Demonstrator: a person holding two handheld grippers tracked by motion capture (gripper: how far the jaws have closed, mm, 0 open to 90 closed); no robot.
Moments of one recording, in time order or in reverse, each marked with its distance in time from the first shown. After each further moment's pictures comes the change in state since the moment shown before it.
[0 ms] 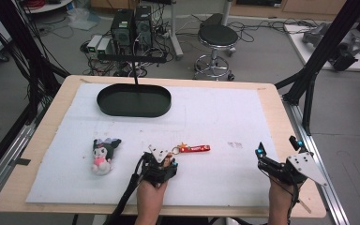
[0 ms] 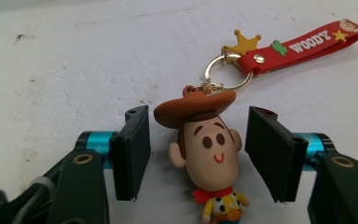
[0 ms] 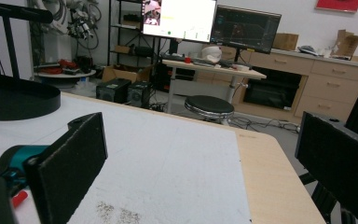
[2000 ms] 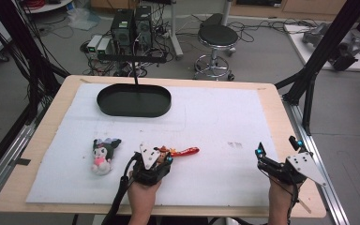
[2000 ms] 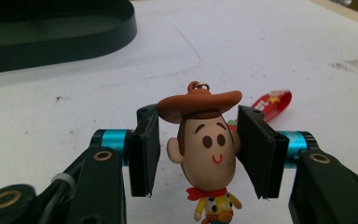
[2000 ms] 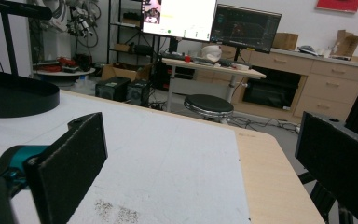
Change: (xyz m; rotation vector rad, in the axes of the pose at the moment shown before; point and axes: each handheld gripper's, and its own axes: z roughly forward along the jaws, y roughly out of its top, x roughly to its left) left arm 0.014 0.009 -0.035 -0.218 -0.050 0.019; right arm 0.000 -0.001 0.001 0.006 -0.001 -0.004
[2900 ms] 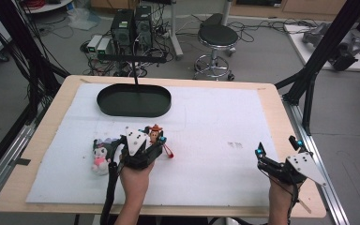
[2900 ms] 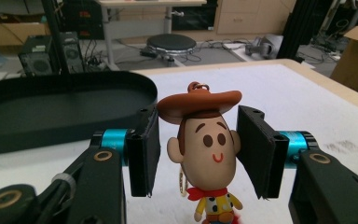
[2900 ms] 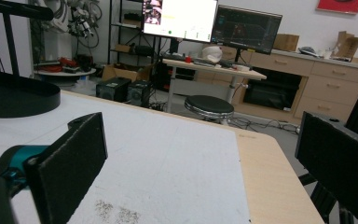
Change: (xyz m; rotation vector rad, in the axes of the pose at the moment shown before) left arm 0.022 0.057 -0.014 -0.182 0.014 -0.015; right arm 0.000 0.000 0.000 -0.003 0.004 -0.003
